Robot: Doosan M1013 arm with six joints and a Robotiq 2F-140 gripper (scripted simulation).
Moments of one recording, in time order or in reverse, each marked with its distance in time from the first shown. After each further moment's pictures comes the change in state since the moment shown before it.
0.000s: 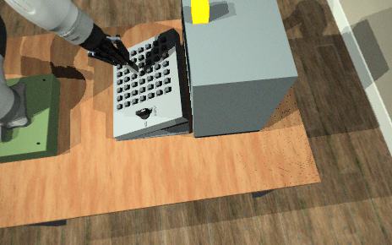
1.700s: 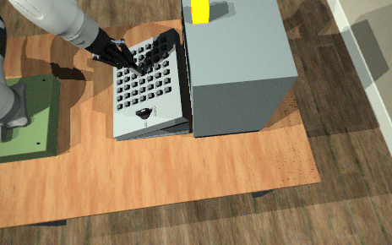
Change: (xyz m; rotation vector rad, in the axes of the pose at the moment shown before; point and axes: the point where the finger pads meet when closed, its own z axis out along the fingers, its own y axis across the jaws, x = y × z) arm 0.000 0.000 0.020 0.000 0.000 0.000
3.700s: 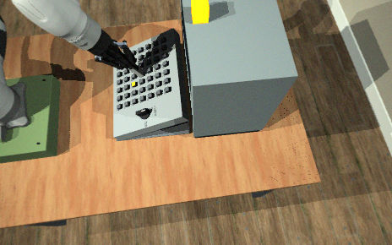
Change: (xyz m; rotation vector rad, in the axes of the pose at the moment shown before) arm 0.000 0.000 0.009 0.000 0.000 0.000
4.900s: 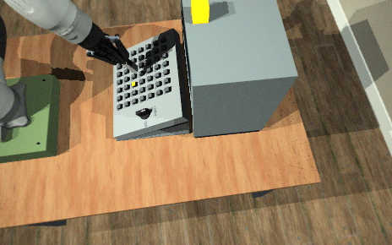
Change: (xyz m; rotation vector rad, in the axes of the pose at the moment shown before) arm 0.000 0.000 -0.033 0.000 0.000 0.000
